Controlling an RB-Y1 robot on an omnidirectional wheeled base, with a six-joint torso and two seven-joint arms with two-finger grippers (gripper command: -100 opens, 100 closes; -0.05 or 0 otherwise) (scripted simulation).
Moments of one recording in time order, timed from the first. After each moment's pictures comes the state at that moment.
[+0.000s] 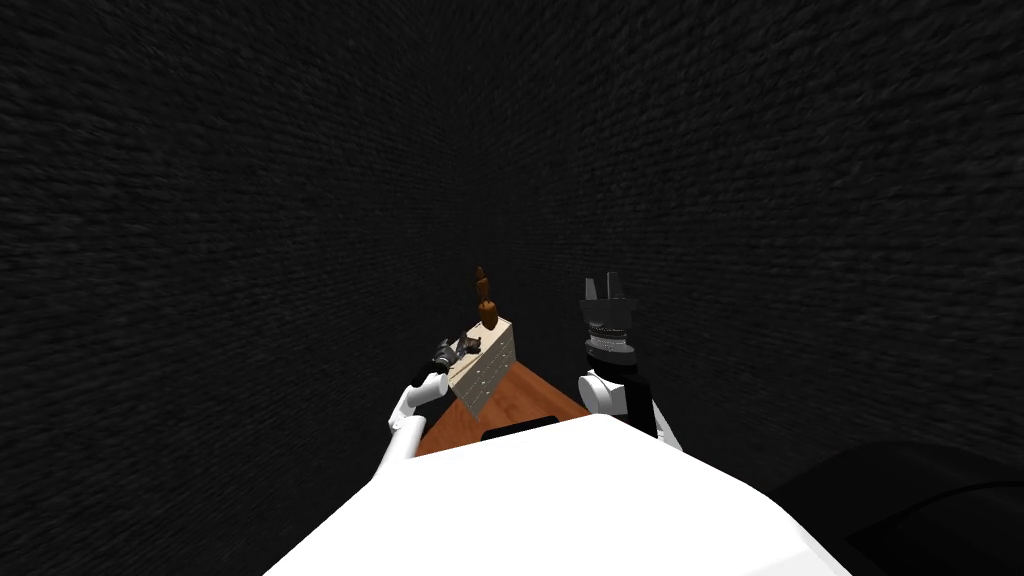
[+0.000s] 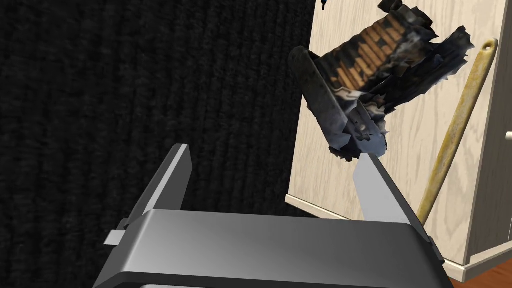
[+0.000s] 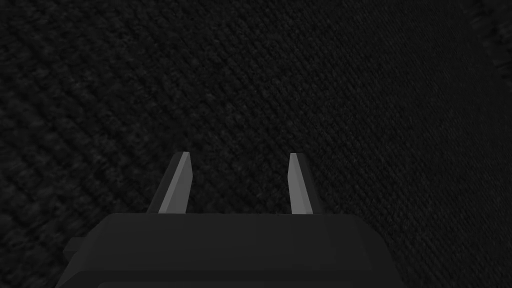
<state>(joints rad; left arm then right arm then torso) -0.08 0.15 0.11 -1.34 0.21 0.29 0.38 0.46 0.04 0.07 -2.33 -0.08 -0.59 -0.10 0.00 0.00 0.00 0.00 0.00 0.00</state>
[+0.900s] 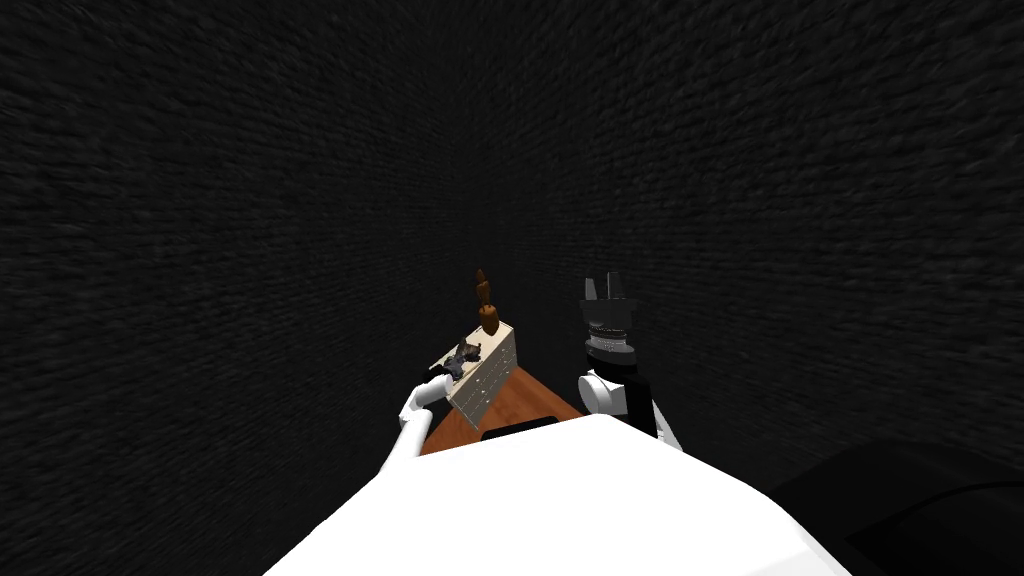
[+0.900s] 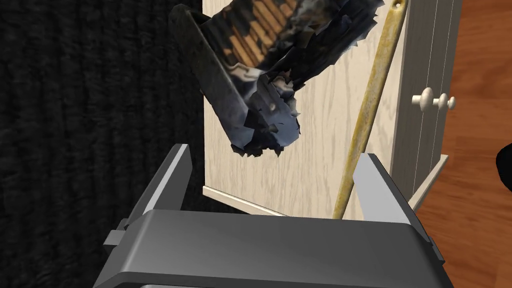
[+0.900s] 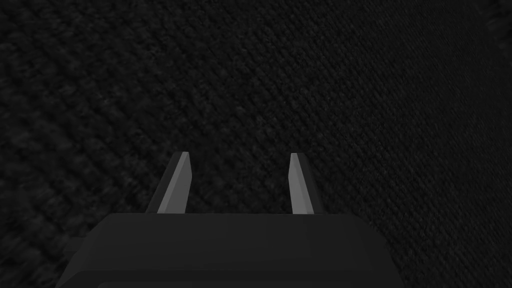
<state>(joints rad) -0.17 0.14 0.13 -1.10 0.22 0.47 0.38 0.46 0.04 0.07 -2.33 -0.08 -0.59 -0.10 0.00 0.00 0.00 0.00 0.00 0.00</state>
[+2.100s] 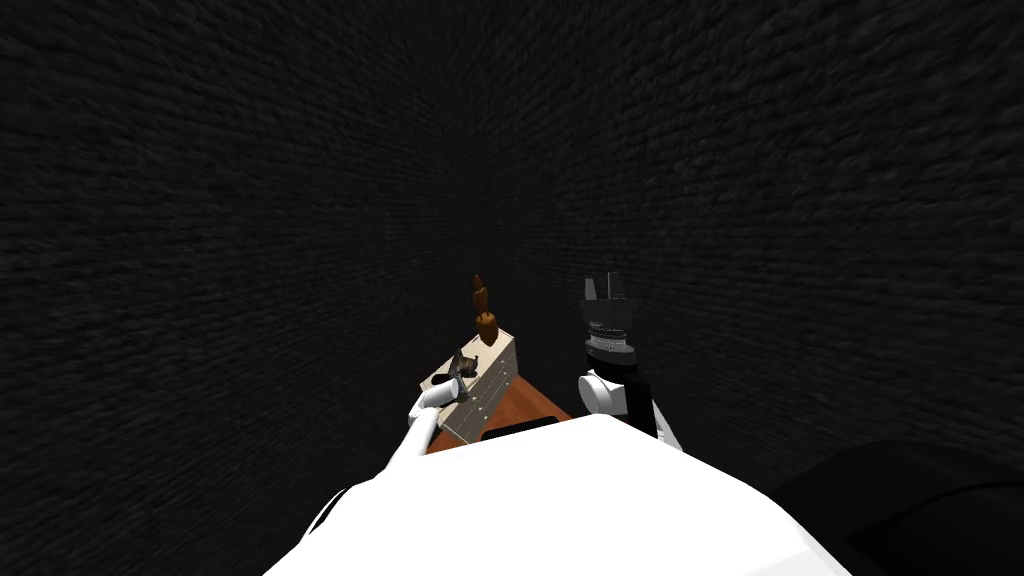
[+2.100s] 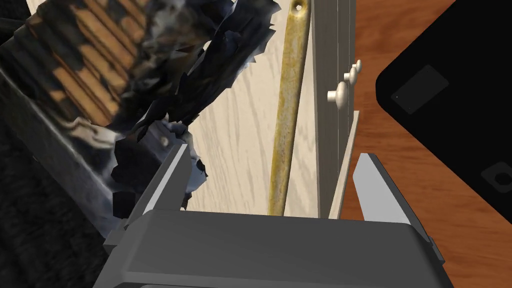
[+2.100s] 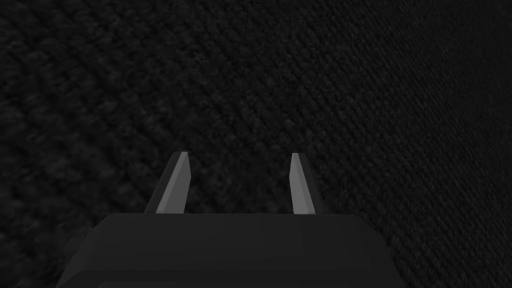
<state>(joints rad) -0.26 0.13 0.15 -0.81 0.20 0.65 0.37 0.46 0.04 0.07 -2.33 -0.08 -0.59 -0.10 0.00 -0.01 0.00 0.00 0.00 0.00</state>
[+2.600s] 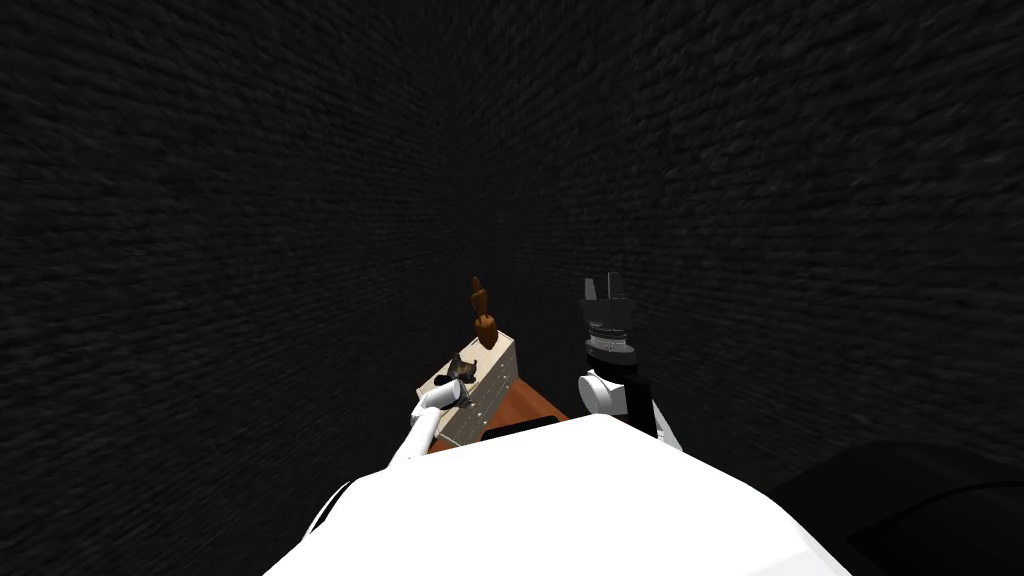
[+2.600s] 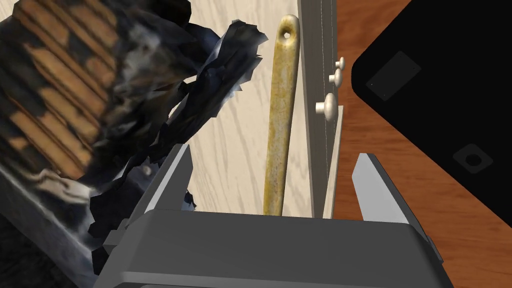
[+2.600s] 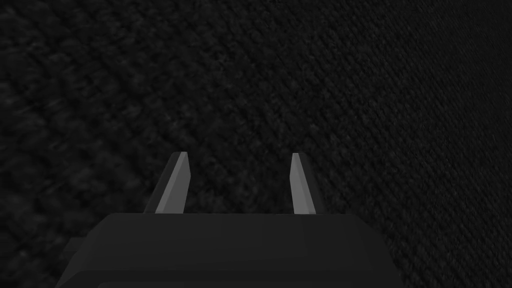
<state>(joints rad) -0.29 0.12 0.15 -0.73 0.20 0.67 0.36 0.46 0.04 0.07 -2.33 -0.08 -0.59 -0.10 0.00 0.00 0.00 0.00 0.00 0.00</state>
